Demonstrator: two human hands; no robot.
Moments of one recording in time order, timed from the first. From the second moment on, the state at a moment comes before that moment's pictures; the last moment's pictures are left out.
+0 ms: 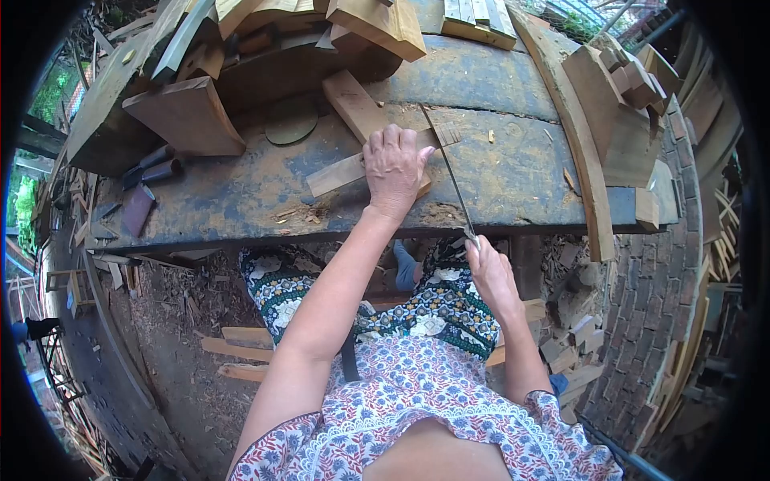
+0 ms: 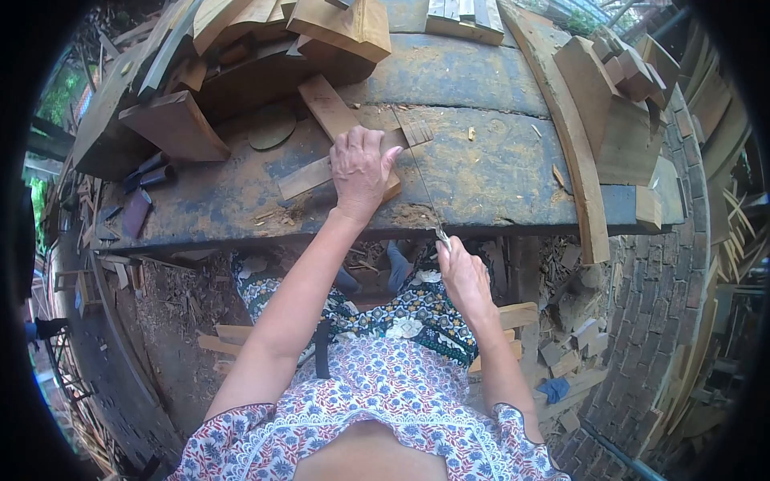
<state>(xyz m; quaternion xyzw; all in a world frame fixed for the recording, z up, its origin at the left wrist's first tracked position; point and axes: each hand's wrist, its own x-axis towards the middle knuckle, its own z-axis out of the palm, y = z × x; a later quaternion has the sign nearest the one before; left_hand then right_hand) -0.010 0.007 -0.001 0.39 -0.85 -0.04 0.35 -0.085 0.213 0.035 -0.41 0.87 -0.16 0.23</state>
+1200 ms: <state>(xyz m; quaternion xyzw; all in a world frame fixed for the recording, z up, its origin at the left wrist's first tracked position) -0.011 0.007 -0.001 0.40 -0.85 -0.03 0.35 -0.104 0.208 0.035 -0.45 0.83 -0.21 0.27</state>
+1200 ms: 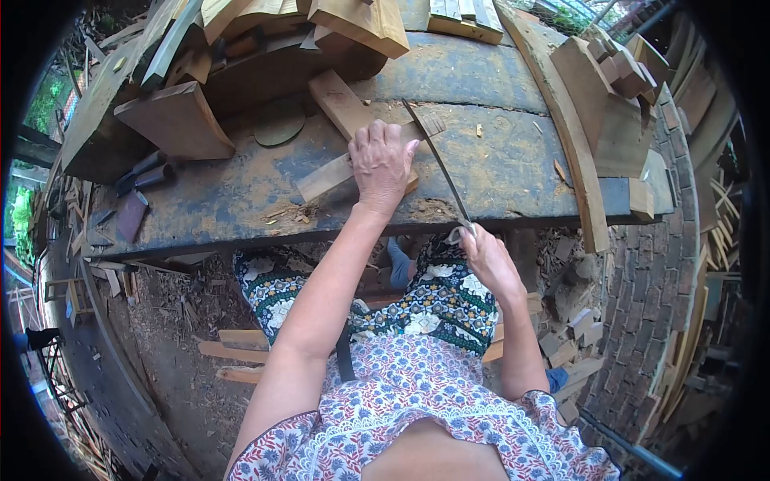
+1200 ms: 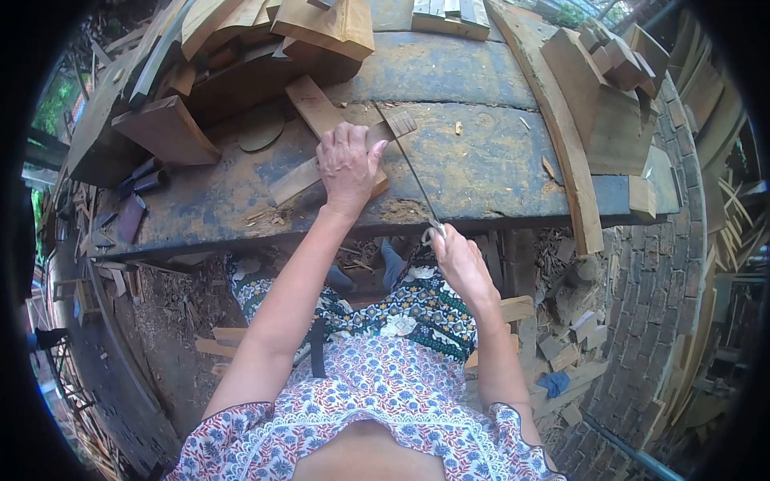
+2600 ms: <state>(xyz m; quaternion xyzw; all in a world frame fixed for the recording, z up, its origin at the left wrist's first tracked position) 0.011 0.015 0.007 0.38 -0.86 -0.09 0.33 -0.077 0.204 0.038 -0.37 0.84 -0.28 0.28</state>
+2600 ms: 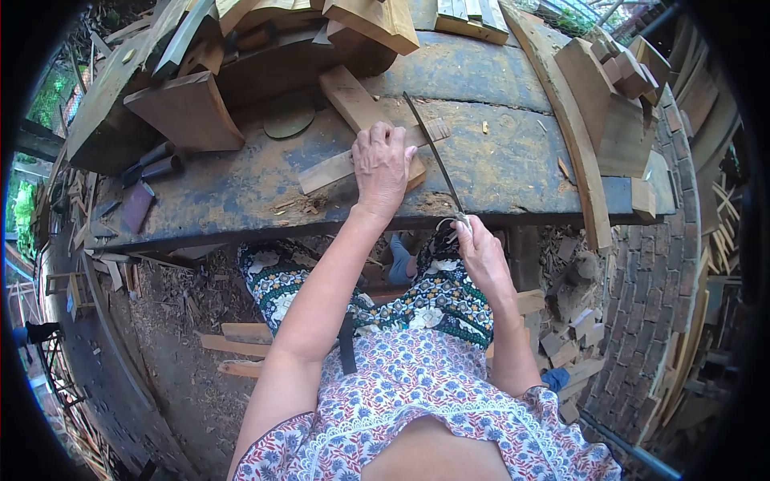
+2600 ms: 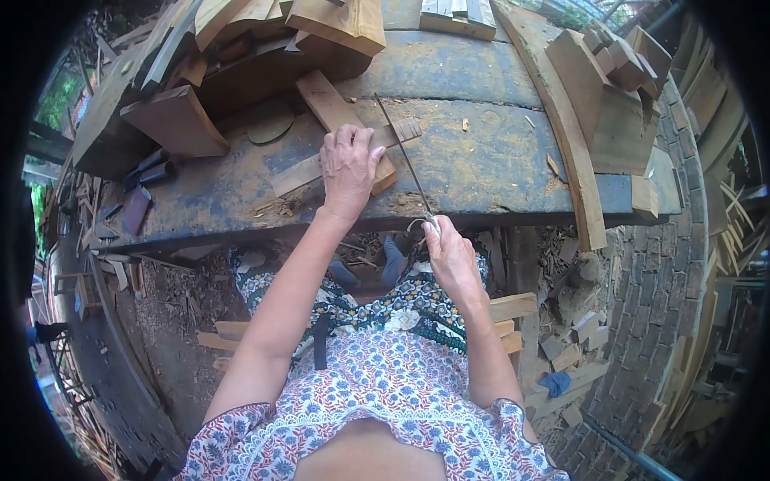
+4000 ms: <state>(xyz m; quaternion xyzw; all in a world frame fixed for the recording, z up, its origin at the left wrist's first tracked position) -0.007 0.003 0.011 0.43 -0.85 -0.06 0.31 -0.063 0.265 0.032 -0.43 0.87 -0.21 0.14</state>
